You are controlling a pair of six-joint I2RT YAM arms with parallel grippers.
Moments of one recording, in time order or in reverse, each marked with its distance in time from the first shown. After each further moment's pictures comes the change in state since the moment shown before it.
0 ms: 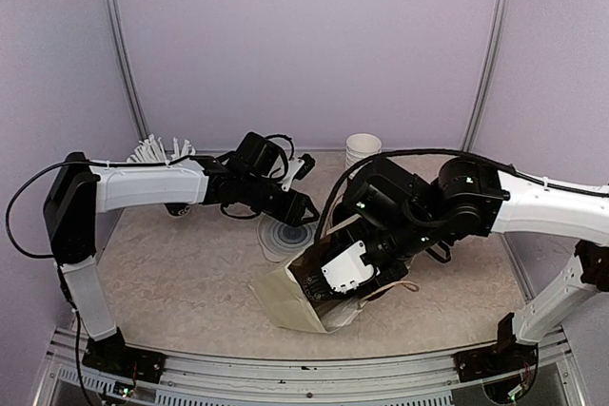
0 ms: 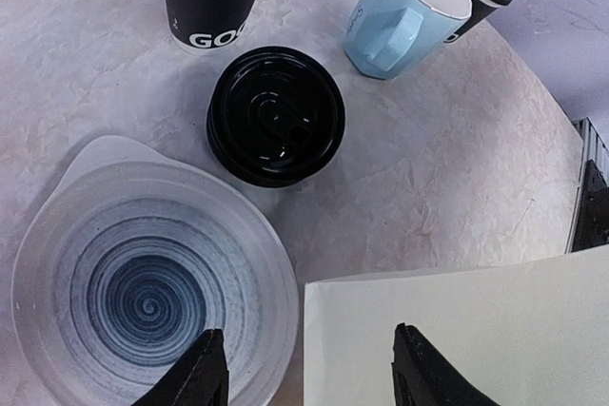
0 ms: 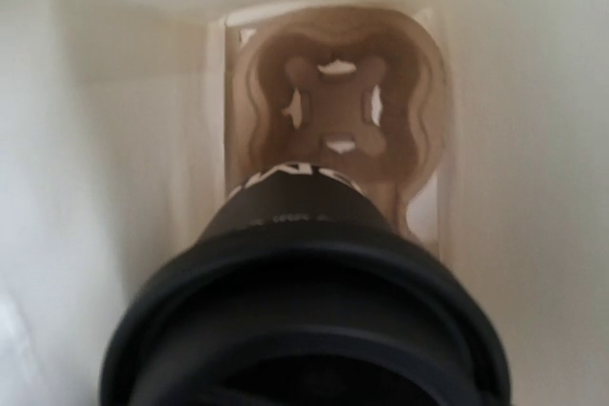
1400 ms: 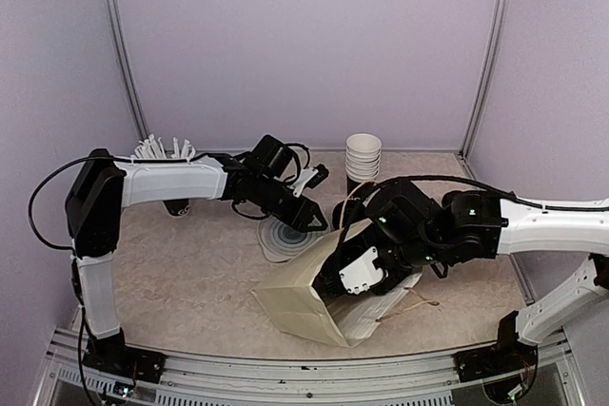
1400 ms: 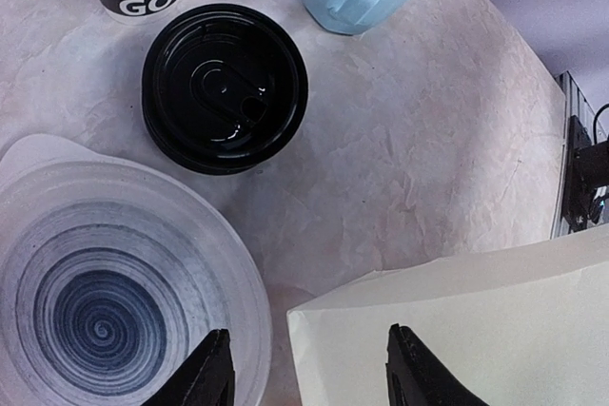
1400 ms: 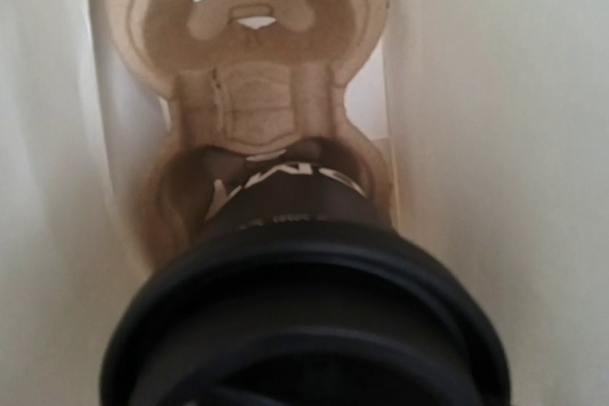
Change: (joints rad) left arm 0.002 0.132 0.123 -0.098 0.128 0.071; right arm -0.094 -0.142 -0.339 0.327 0.123 -0.163
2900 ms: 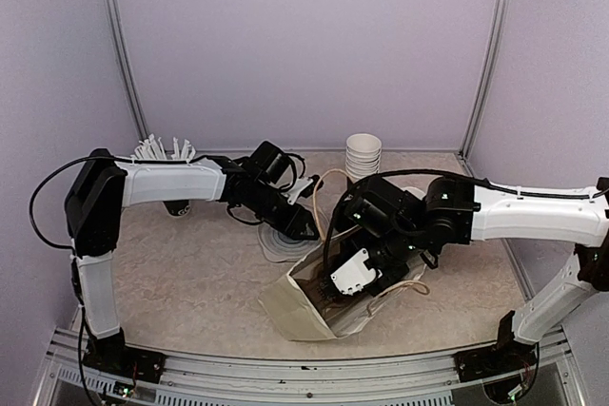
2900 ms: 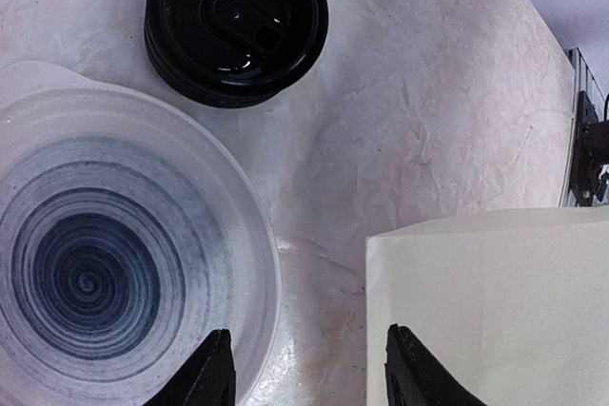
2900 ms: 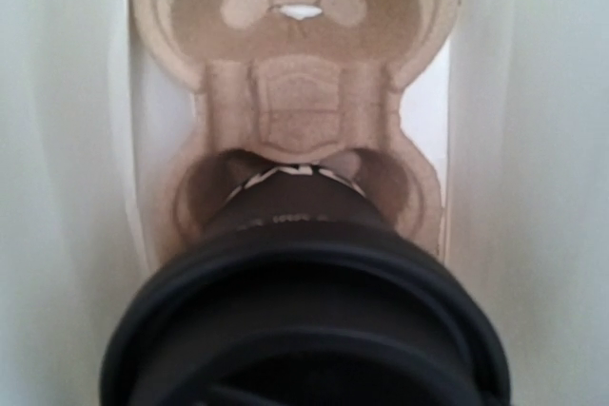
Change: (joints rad) left arm 0.014 0.005 -0.017 -0.074 0.019 0.013; right arm -0.028 0.146 0.129 -0.179 -0.070 0.006
